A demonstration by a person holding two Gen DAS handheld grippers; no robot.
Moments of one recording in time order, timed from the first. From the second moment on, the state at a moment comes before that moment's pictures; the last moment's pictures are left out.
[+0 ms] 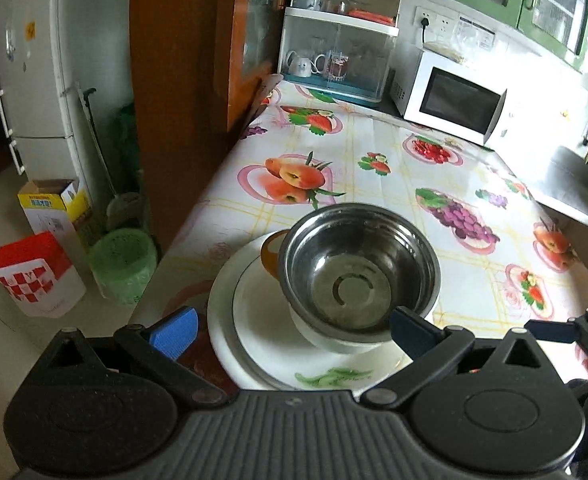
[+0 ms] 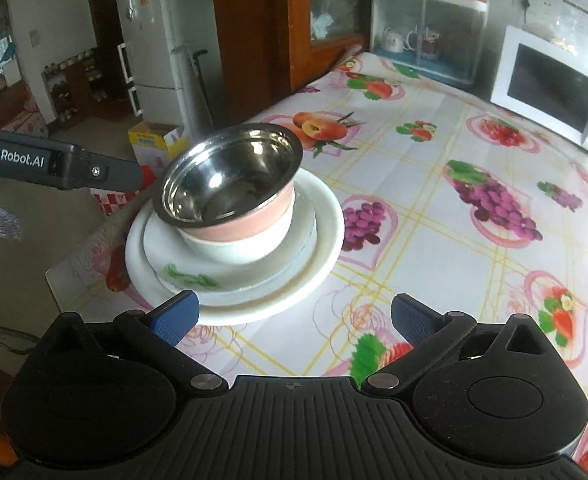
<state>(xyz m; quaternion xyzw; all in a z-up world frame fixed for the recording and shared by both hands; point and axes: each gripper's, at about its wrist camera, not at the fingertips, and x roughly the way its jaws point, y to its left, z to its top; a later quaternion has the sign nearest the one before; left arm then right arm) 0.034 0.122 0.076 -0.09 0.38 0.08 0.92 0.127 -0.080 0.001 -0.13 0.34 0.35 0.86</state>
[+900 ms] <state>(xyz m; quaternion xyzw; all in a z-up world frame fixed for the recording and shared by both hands) -0.010 0.108 0.034 -0.08 0.42 0.09 0.90 0.091 -0.094 -0.027 -0.10 0.36 0.31 0.87</state>
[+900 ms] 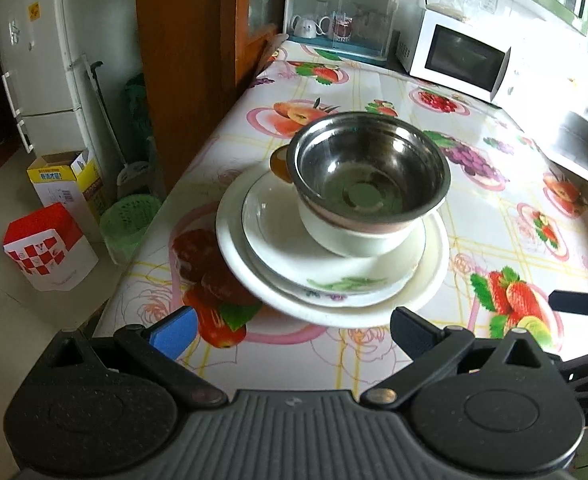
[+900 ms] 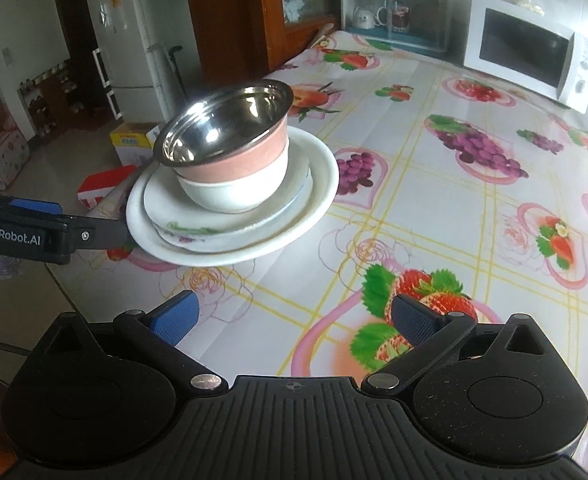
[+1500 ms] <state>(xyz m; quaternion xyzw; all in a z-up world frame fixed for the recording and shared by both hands) -0.013 0.093 0.020 -0.04 0.44 0.08 0.89 0.085 -0.102 -0.036 -0.10 0.37 0.29 0.88</state>
